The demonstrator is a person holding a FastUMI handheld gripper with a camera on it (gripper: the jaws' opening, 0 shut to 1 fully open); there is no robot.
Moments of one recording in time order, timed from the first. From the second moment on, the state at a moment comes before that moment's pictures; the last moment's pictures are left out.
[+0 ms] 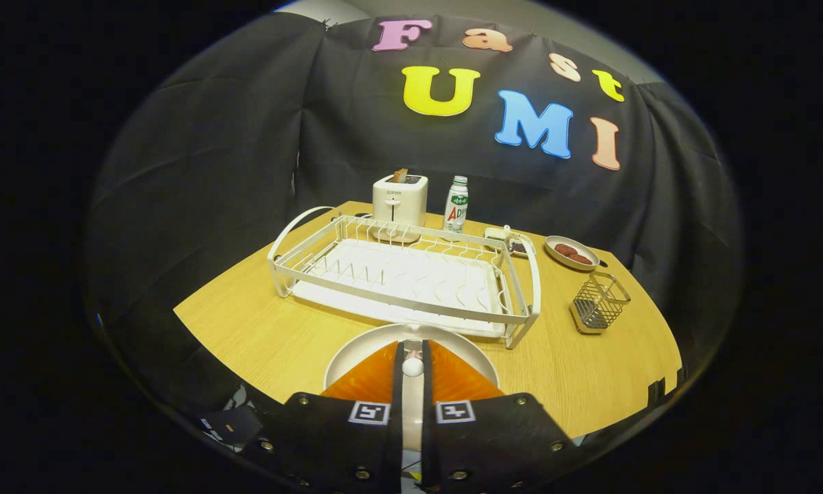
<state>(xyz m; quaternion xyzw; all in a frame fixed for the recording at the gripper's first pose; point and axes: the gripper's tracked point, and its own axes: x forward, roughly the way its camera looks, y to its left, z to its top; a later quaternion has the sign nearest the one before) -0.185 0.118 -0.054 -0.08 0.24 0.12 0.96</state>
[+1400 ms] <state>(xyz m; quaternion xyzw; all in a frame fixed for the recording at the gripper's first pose) -0.129 0.104 0.089 -0.05 0.01 0.09 0.99</state>
